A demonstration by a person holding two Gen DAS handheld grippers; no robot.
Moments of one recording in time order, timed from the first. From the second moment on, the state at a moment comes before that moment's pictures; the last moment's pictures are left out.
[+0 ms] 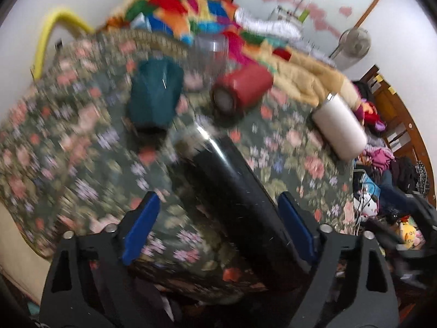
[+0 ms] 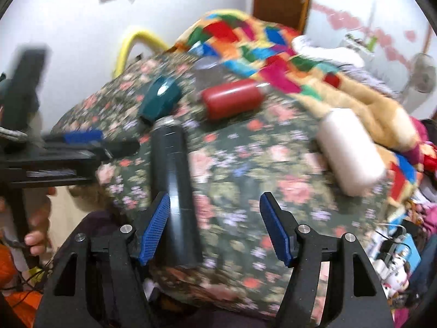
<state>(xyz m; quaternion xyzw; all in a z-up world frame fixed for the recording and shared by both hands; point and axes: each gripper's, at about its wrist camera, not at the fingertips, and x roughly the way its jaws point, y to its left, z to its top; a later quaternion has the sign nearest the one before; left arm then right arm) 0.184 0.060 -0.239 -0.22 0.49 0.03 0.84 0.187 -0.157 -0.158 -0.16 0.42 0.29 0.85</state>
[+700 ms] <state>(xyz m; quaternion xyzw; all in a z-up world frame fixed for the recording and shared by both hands) 0.255 0.012 -0.284 -0.12 0.57 0.06 0.81 0.181 -0.235 -0.163 -0.05 0.40 0.22 0.89</state>
